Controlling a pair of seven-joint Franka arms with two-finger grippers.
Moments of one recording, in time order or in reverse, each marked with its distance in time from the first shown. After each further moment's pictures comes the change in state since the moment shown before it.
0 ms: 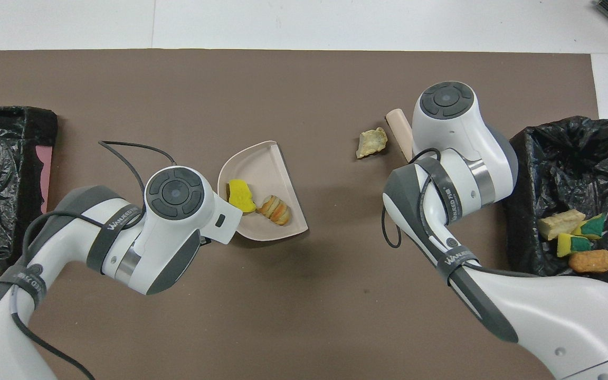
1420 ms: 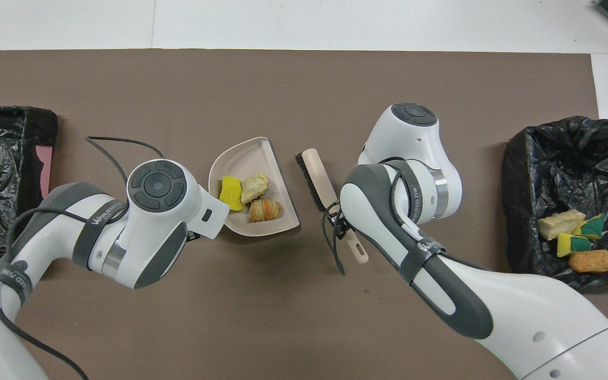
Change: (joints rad) left arm 0.047 0.000 0.003 0.001 -0.002 0.011 0.082; right arm 0.031 0.031 0.062 -0.013 0.550 -0.049 -0.196
